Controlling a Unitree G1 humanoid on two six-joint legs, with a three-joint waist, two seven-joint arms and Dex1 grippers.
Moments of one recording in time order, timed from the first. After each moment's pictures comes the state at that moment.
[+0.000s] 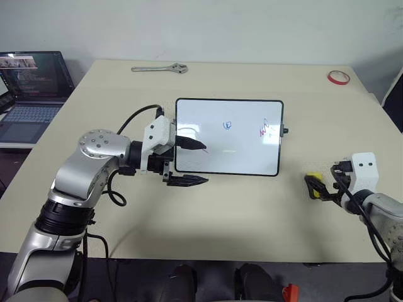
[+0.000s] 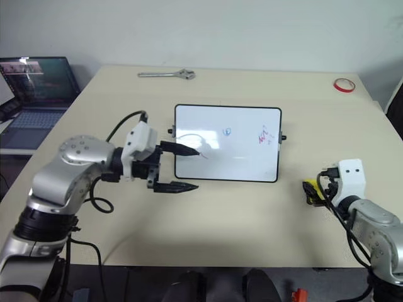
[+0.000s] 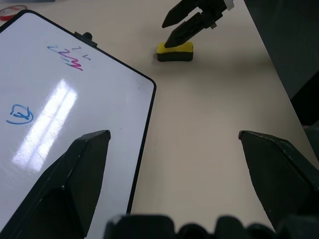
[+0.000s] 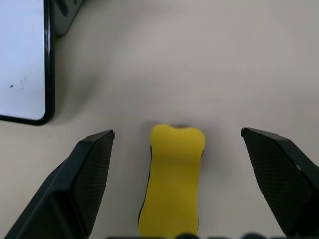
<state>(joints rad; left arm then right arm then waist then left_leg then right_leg) -0.60 0.78 -0.13 -0.15 -0.46 0.43 -1.25 -0.08 -0.56 -0.37 -0.54 0.51 1.10 0.17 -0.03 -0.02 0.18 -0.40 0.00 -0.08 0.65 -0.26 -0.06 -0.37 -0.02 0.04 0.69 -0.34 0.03</state>
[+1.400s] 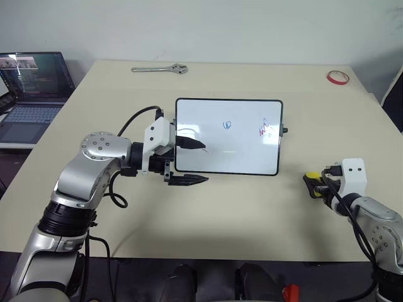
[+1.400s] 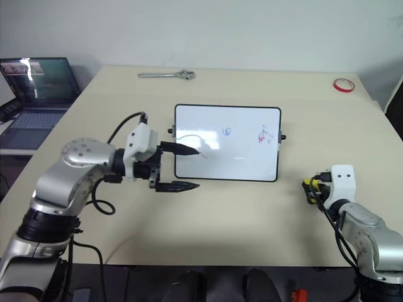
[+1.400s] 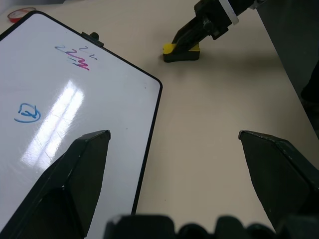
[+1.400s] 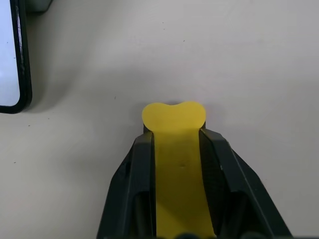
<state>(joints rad) -0.60 0.76 -0.13 -0.15 -0.44 0.41 -1.23 -0.08 -0.49 -0.33 -0.46 0.45 1.06 0.18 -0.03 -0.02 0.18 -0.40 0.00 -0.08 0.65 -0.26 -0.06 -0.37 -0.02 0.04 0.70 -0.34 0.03</state>
